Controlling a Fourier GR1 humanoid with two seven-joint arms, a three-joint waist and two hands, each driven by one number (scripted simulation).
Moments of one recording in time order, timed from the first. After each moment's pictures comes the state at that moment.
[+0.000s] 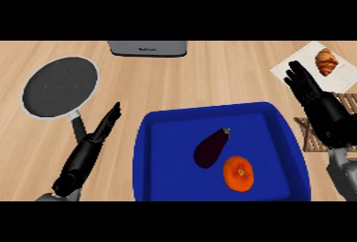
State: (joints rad) left arm -0.04 0.35 -0.34 -1.58 0.05 0.09 -0.18; right arm -0.25 -0.52 0.18 -1.57 -0.33 -0.08 0.08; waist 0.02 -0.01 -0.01
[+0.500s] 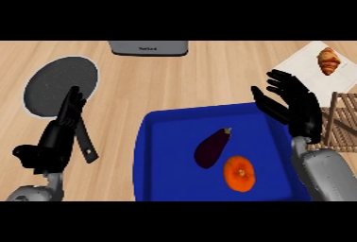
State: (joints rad) left arm -0.06 0.32 -0.14 -1.59 0.13 0.24 -0.03; right arm -0.32 -0.31 0.17 -1.46 -0.14 -0.56 0.31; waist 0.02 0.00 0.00
